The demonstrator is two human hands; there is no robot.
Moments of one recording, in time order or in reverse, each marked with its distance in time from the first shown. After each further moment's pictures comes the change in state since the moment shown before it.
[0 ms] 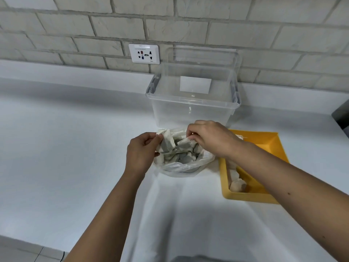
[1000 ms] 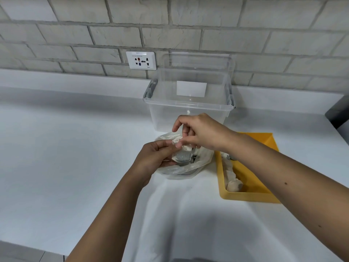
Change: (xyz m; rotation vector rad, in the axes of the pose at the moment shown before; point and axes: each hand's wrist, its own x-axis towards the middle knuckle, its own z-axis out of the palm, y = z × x) left_hand -0.025 0.026 0.012 -0.137 -0.444 -0.163; right_hand 0.004 -0.021 -0.029 0.389 -0.067 0.018
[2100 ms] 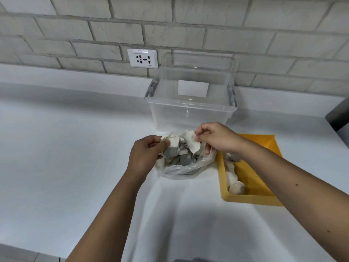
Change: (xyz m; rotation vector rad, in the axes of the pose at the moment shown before) left_hand 0.015 -0.009 -0.020 0.143 0.281 0.112; right_hand -0.011 0.034 0.007 0.324 0.056 0.449
